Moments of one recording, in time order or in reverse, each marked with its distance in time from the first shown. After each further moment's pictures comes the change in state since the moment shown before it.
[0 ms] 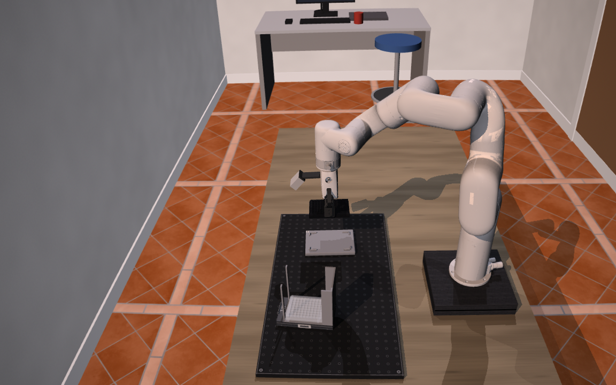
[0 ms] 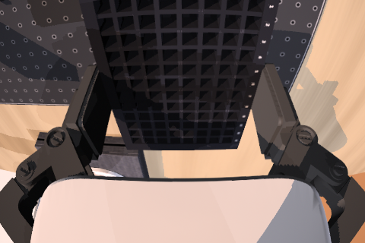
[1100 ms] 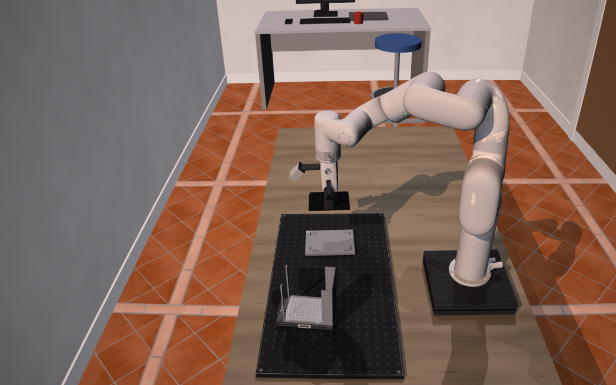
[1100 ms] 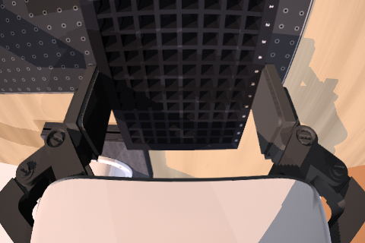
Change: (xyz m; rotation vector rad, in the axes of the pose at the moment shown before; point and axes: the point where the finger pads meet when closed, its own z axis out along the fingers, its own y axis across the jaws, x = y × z) arm 0.000 -0.001 -0.030 0.001 -0.001 0.008
